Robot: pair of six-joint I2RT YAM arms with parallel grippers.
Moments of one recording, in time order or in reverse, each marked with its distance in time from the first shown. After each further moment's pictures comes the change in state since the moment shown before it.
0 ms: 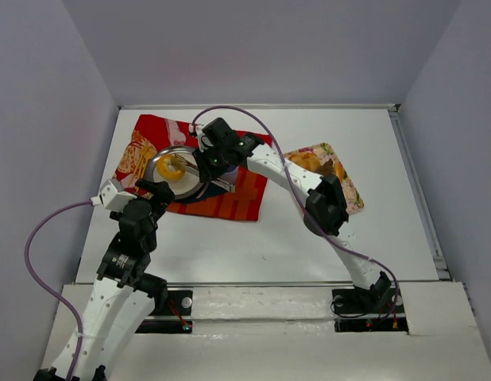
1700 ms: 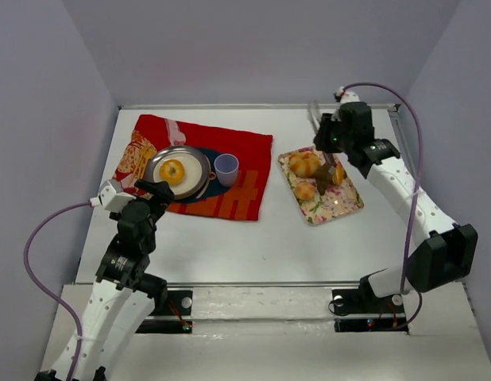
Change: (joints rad) left arm 0.000 -0.019 0.000 -0.004 0.011 -0.006; right arm -0.432 -0.977 -0.961 0.290 0.276 0.091
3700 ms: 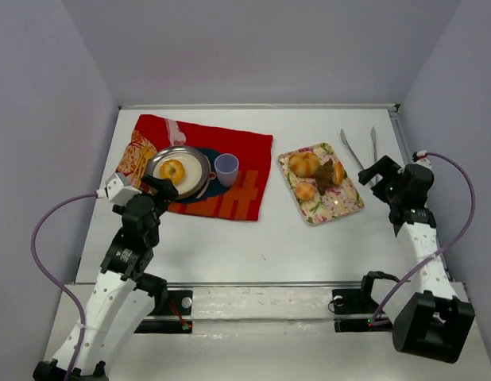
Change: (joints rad) left arm 0.000 0.077 -0.008 0.085 0.010 0.087; right arm -0.636 -0.438 -0.726 0.275 -0.187 0.254
